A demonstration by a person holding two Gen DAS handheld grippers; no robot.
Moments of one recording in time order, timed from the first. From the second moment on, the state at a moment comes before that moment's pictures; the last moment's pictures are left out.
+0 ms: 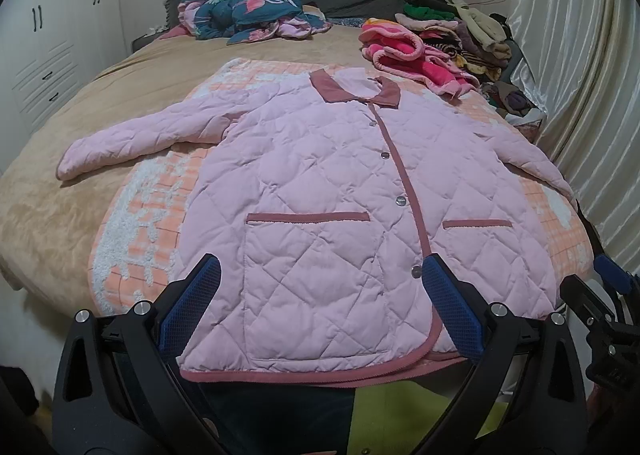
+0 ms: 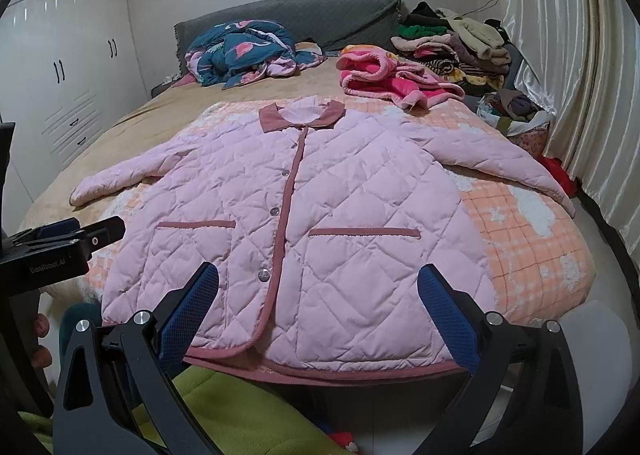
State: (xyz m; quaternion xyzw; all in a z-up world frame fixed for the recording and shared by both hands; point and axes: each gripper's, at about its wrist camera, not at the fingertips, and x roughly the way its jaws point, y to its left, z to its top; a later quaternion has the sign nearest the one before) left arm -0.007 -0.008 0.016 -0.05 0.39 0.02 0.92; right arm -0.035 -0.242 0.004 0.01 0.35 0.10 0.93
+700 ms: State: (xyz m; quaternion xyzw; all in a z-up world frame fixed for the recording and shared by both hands) left arm -0.009 -0.009 0.016 -0.05 0.39 0.02 0.92; right arm -0.036 -0.242 0.004 0.01 0.35 0.10 0.93
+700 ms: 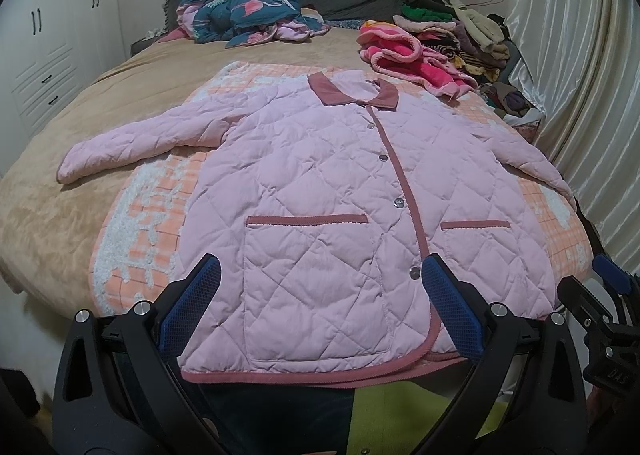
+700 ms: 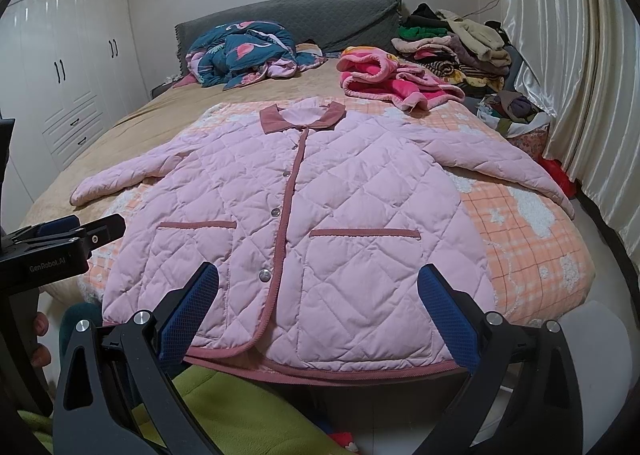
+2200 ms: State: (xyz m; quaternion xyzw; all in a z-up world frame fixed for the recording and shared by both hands) left arm 0.091 -0.011 0.024 -0.04 0.41 0.03 0.91; right arm 0.064 -0.274 0.001 0.03 0.37 0.08 0.93
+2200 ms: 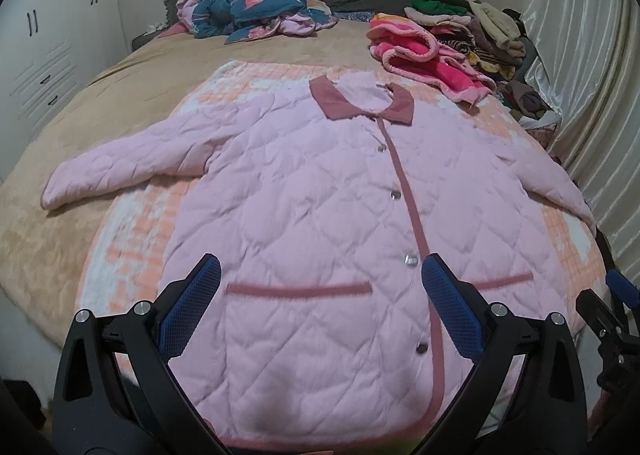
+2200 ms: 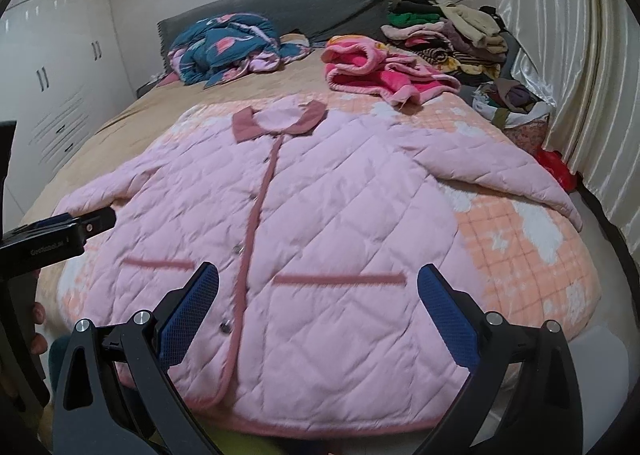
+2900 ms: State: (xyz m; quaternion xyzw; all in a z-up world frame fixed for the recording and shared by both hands) left arm 0.243 -0.079 -0.007 -0.02 0.43 -0.02 0.90; right arm 0.211 -0.397 -0.039 0.12 0.39 -0.05 0.91
